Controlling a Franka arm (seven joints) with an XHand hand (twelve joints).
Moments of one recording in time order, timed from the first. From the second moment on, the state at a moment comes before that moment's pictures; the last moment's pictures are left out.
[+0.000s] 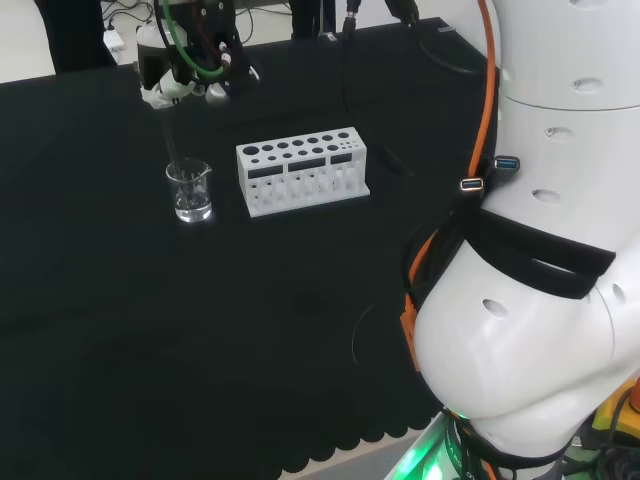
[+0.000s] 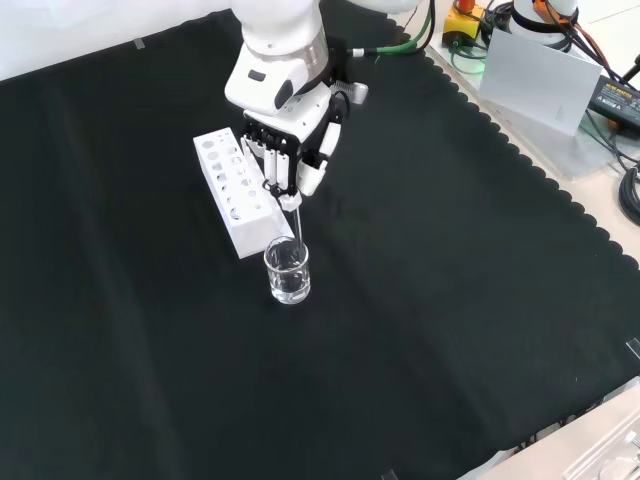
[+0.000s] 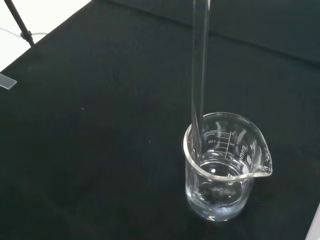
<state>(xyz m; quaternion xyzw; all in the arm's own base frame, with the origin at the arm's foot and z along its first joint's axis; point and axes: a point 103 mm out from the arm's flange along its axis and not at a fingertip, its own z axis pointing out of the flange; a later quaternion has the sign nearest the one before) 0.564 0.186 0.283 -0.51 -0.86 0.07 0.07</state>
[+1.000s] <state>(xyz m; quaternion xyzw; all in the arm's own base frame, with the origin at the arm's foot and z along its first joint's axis) 0.608 0.128 0.288 -0.51 -0.86 0.06 0.06</state>
